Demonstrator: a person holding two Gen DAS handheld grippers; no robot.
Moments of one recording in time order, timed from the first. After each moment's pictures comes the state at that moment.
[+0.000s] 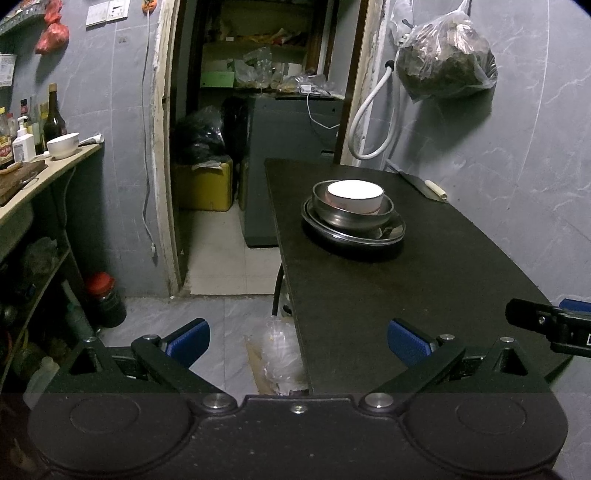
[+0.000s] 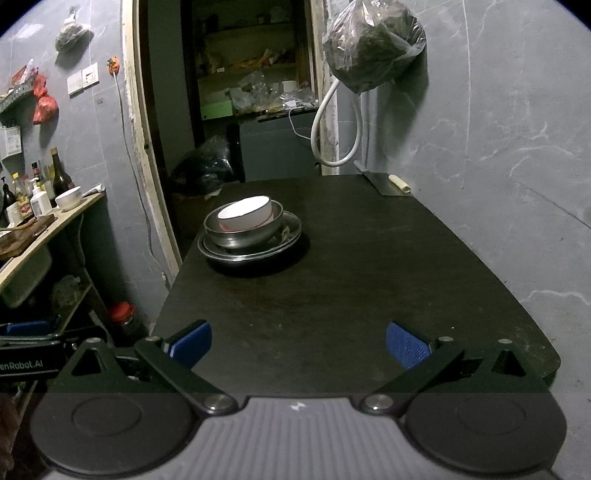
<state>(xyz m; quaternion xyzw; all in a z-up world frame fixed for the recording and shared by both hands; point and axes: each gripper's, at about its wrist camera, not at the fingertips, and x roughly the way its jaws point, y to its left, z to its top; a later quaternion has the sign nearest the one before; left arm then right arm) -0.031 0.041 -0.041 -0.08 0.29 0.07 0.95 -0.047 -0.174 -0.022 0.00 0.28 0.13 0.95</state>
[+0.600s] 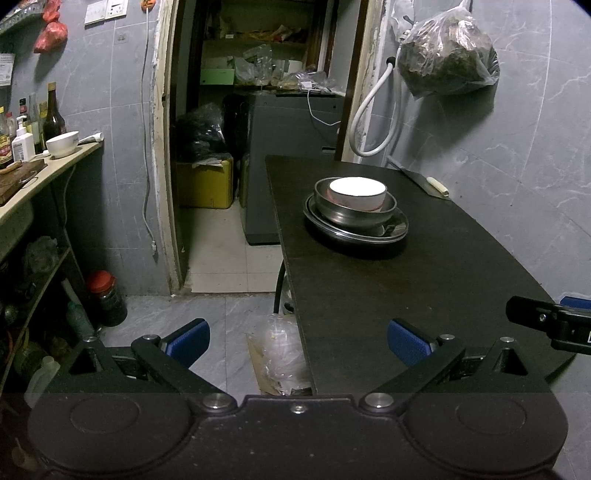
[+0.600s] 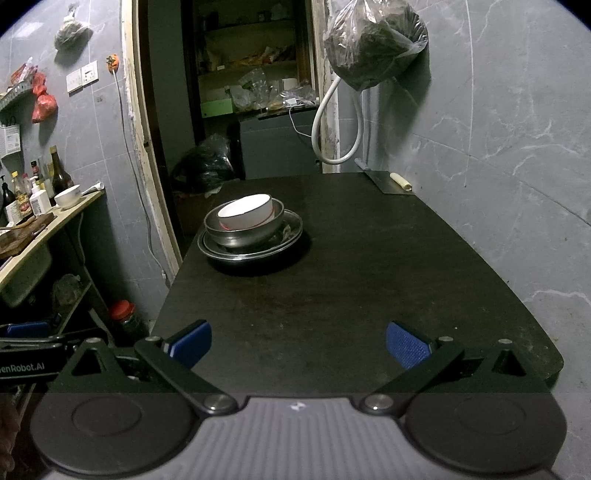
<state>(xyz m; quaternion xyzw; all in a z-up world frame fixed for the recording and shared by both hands) -0.029 0.043 -0.042 -0.08 0.29 0.07 0.95 -0.045 -0.171 -0.023 0.00 0.28 0.13 0.95</state>
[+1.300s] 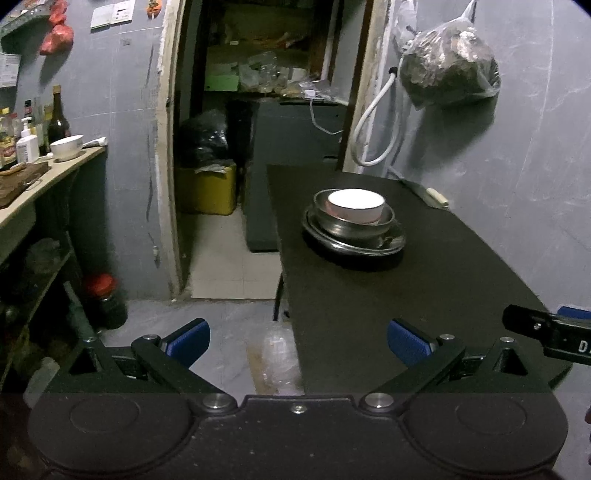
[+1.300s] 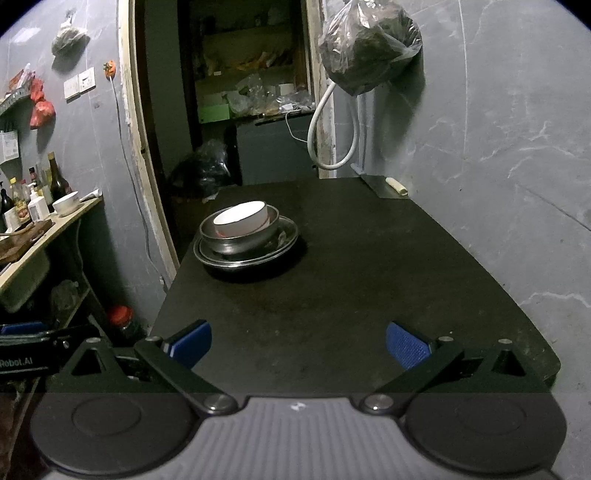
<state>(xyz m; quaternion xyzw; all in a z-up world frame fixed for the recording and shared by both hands) -0.032 0.041 -0.036 -0.08 0.28 0.09 0.95 -0.042 -0.175 -0.024 0.01 0.27 0.13 0.95</state>
